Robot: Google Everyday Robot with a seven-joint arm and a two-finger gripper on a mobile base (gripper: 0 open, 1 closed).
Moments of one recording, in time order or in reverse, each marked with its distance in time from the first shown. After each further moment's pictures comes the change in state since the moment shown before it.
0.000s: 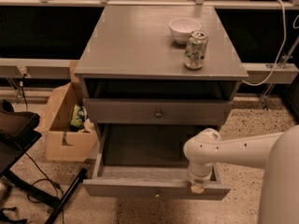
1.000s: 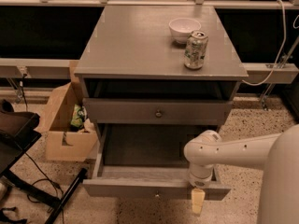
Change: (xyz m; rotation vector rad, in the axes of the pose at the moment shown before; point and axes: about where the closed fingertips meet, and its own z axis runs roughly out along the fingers) arm 0.001 0.001 0.002 -0.004 0.001 0.000
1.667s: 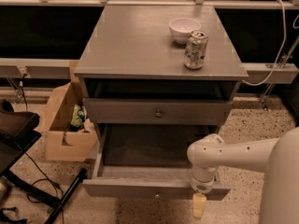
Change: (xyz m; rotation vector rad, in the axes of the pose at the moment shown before) arm 0.007 0.015 0.015 -0.073 -0.017 0.008
